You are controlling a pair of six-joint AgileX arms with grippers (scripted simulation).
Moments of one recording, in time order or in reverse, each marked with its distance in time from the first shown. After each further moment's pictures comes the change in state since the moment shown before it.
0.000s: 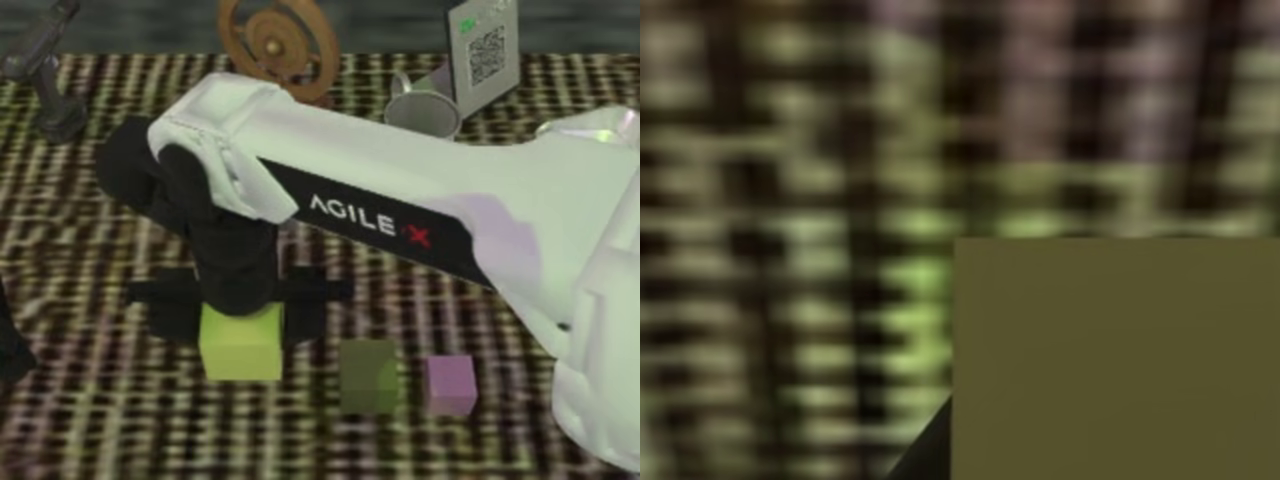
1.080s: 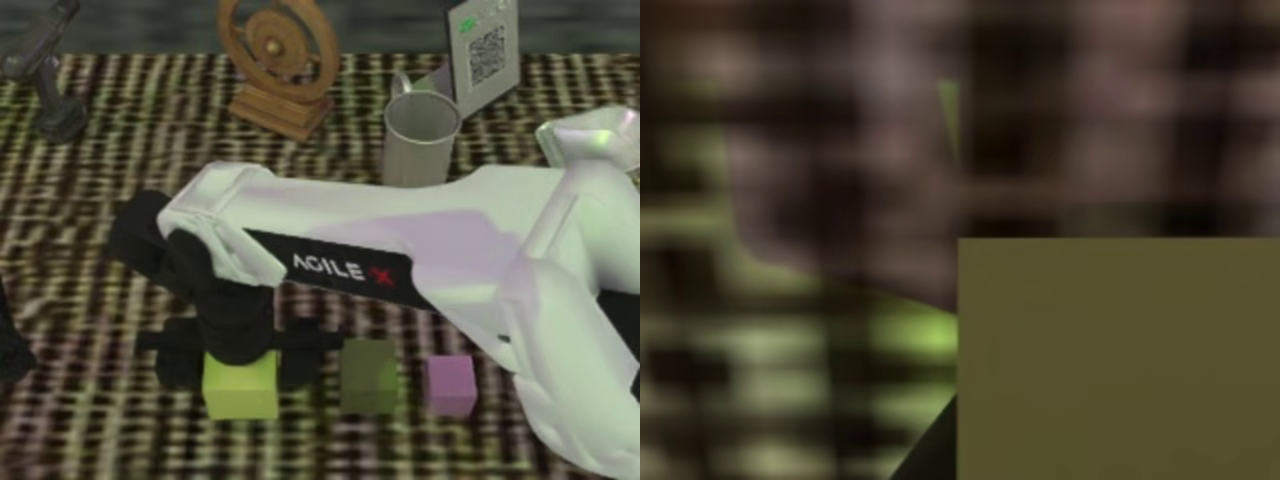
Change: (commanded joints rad) left arm 0.000 0.000 0.000 0.000 0.000 0.000; right arm 0.019 0.048 -0.184 0.236 0.001 0.021
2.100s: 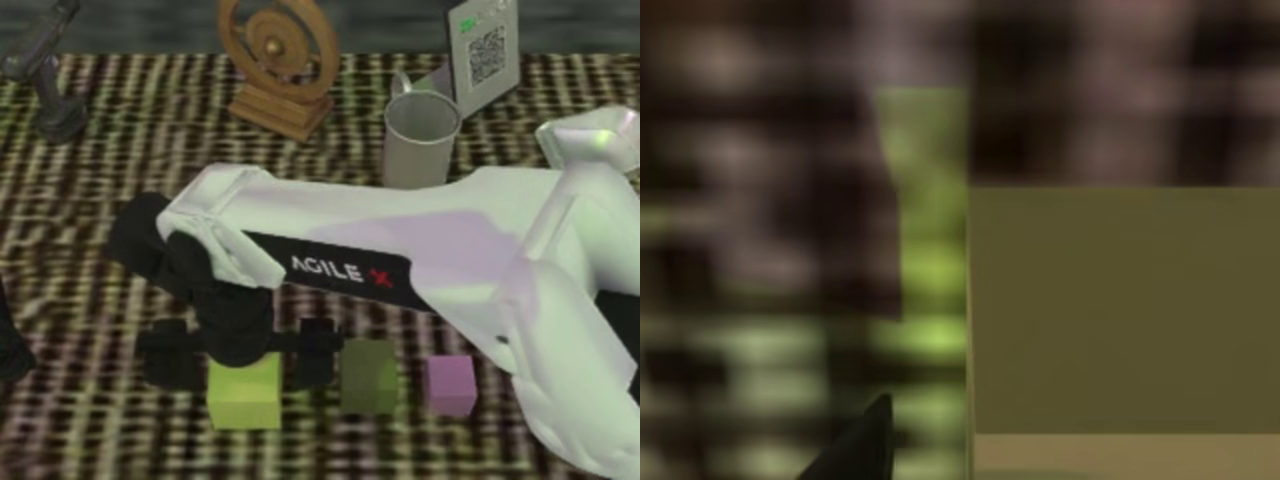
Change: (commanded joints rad) left arm 0.000 0.000 0.000 0.000 0.000 0.000; right arm 0.000 0.000 0.000 0.000 0.000 0.000
